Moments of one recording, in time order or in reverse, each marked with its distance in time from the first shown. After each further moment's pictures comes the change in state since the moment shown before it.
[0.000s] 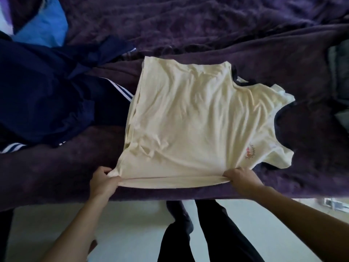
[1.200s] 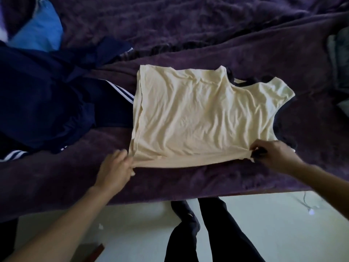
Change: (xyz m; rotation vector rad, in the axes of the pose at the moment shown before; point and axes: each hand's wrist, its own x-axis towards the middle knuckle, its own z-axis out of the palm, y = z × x) left_hand -0.004 0.044 -0.021 0.797 -0.006 1.155; right_hand -0.022 0.051 -0.055 0.362 0.362 0.108
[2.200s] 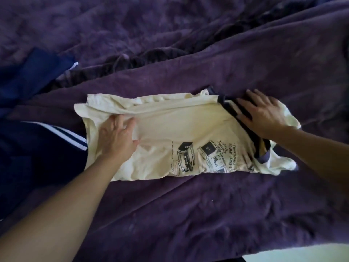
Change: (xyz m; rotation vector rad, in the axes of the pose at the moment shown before) left_hand 0.311 0.024 0.033 0.116 -0.244 -0.227; right_hand 0.262 0.093 -0.042 -0.317 0.189 -0.041
